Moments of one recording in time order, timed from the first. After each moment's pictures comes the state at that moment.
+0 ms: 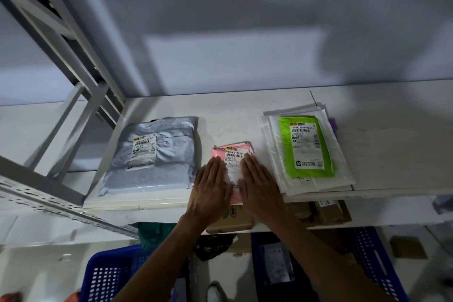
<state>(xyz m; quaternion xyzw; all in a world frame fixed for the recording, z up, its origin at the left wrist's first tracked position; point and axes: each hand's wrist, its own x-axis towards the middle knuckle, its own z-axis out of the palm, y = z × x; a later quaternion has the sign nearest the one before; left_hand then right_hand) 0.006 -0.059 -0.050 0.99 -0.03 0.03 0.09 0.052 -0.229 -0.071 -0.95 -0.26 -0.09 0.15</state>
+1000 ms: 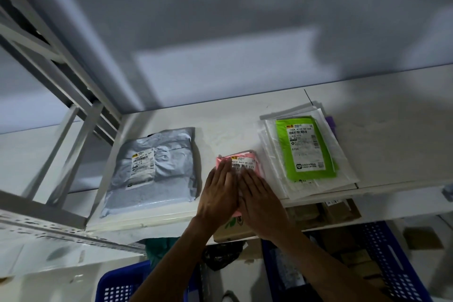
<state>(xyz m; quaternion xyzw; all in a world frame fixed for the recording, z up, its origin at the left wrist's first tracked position) 0.034 -0.065 -0.051 0.99 -0.11 0.02 0.06 0.037 -0.229 -0.084 -0.93 -0.34 -0.13 0.10</state>
